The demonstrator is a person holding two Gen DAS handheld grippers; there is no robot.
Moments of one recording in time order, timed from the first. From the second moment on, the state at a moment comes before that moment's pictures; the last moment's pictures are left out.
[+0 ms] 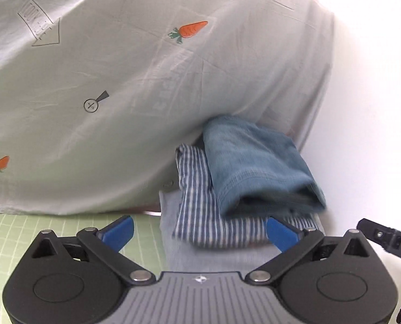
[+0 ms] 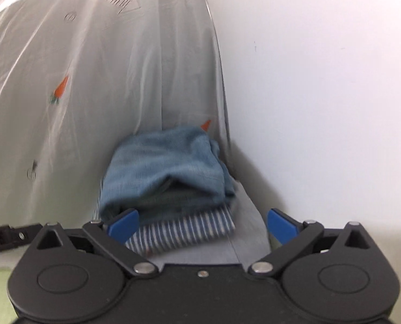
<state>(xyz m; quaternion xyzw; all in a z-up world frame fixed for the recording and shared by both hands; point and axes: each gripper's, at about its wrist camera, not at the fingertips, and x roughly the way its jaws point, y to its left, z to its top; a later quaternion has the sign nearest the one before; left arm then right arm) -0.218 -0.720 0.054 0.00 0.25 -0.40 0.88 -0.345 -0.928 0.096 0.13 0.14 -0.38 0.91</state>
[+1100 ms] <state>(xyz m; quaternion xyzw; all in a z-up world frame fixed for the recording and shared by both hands) -0.354 -0.630 0.011 0.07 0.30 -0.41 0.86 -0.470 -0.821 0.036 0.17 0.28 -0.34 0.88</state>
